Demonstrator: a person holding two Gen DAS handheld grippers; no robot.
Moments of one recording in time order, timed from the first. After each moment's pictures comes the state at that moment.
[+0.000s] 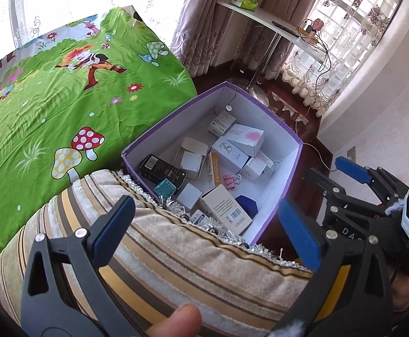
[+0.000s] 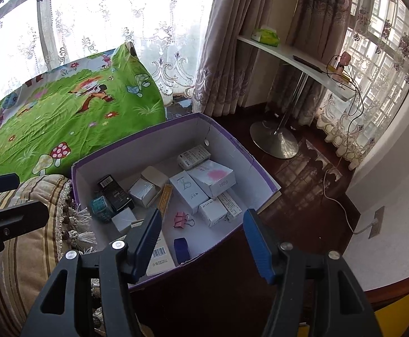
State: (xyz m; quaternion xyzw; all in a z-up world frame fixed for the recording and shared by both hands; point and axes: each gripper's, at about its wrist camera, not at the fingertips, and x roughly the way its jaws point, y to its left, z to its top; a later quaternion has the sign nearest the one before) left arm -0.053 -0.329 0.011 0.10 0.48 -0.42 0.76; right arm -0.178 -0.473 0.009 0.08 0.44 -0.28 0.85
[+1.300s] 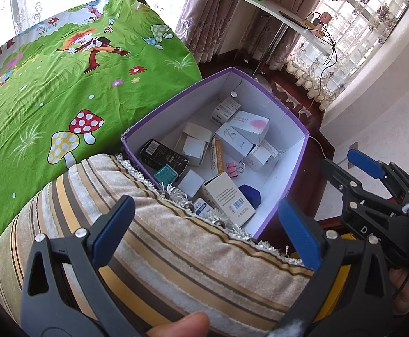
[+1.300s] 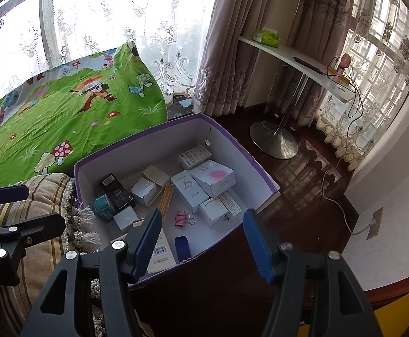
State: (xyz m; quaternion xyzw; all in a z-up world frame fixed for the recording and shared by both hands) left arm -0.050 -0.328 -0.002 0.10 0.51 -0.41 0.75; right arm -0.177 -0.471 0.015 0.07 0.44 -0.28 0.85
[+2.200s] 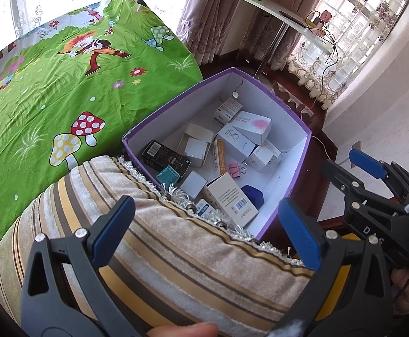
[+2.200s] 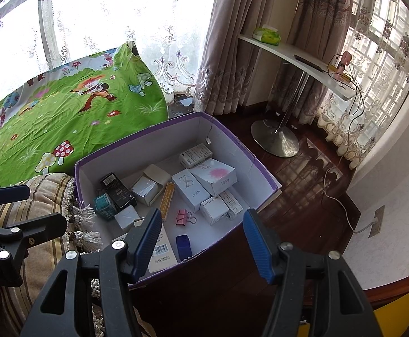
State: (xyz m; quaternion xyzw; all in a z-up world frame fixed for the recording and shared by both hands) left arm -0.052 -0.329 -0.003 0.11 0.50 -0.41 0.75; right arm -0.177 -0.471 0.012 0.07 0.44 -0.28 0.85
